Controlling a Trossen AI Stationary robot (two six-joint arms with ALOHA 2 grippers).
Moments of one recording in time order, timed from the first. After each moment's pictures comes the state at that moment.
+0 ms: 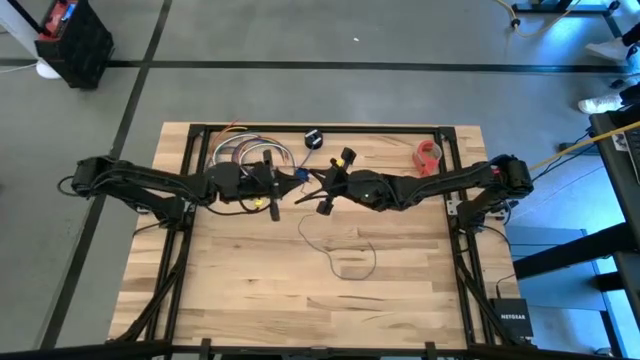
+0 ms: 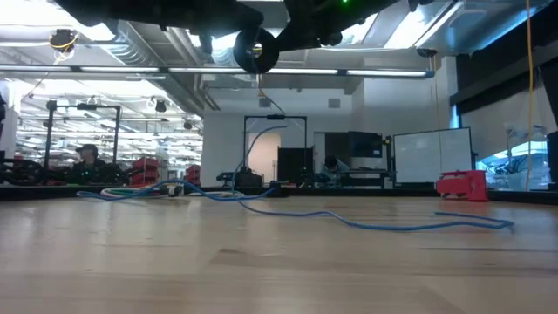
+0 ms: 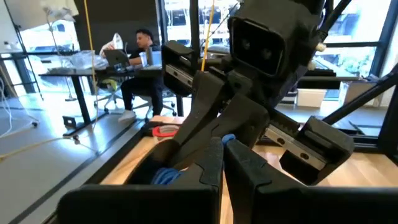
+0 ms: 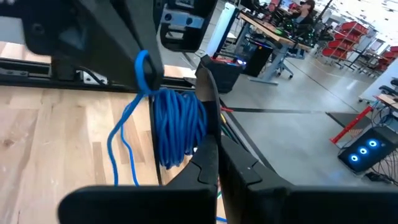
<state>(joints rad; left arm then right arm) 0.01 1.18 0.63 0.57 -0.18 0.04 0.04 1.60 1.09 0.28 0.53 -0.21</state>
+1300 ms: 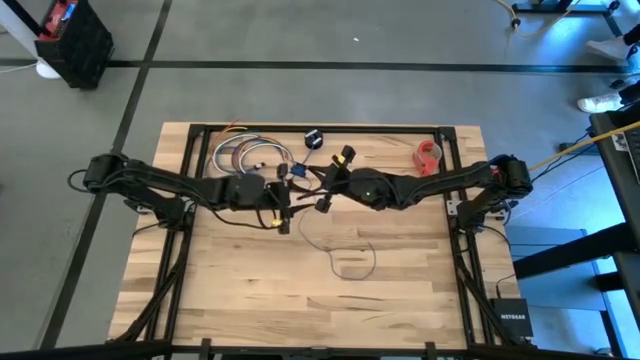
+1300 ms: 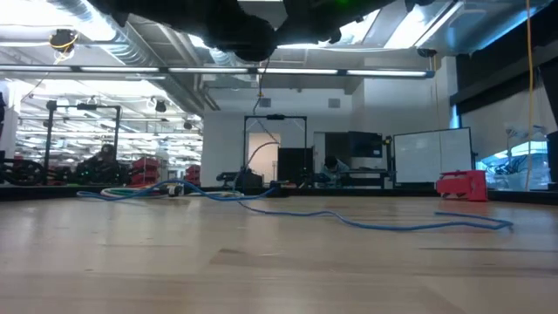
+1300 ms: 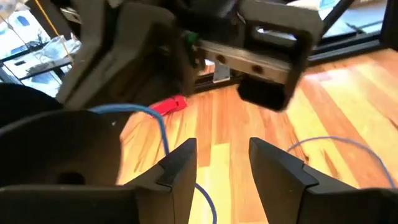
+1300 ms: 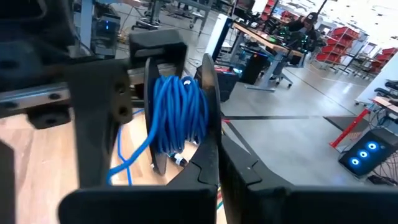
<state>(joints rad) -0.06 1.32 0.77 0.31 -0.22 0.27 0.04 1.60 1.09 0.34 0.53 -0.21</state>
